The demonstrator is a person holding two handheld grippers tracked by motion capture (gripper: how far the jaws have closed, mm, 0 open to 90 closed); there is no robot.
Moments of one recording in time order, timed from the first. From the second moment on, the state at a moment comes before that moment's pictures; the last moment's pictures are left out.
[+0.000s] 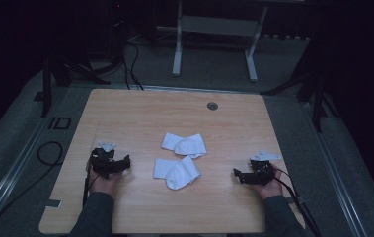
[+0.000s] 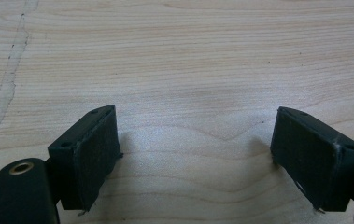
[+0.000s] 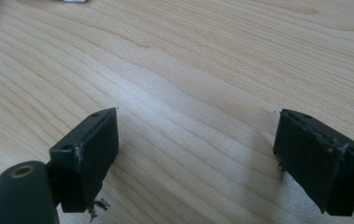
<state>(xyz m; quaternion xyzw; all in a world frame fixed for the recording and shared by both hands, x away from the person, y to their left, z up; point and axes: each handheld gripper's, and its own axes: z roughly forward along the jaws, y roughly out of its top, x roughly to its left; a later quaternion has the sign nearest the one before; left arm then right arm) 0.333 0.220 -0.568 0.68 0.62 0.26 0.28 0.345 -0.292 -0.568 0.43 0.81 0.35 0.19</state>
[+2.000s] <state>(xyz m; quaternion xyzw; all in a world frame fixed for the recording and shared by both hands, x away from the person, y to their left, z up) 0.327 0.218 -0.564 0.71 0.59 0.25 0.30 0.318 -0.225 -0.508 0.28 0.90 0.28 0.20</state>
